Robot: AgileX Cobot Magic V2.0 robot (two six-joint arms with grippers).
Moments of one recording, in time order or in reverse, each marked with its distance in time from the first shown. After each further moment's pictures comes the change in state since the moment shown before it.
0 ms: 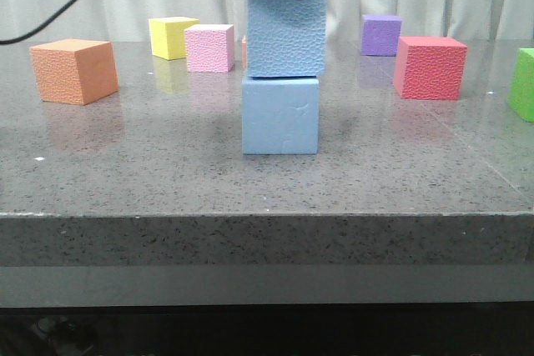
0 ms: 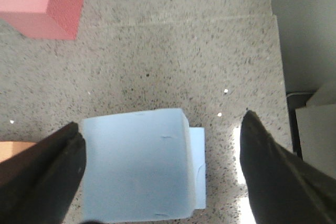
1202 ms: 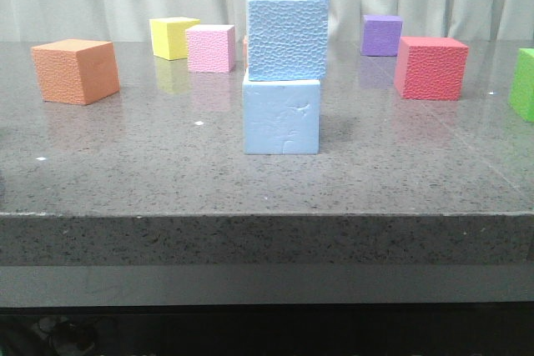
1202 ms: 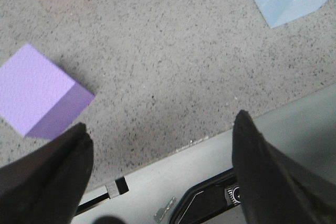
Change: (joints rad) left arm 0.000 -0.834 0.818 0.628 -0.187 -1.305; right arm 0.000 0.000 0.000 0.001 0.005 0.000
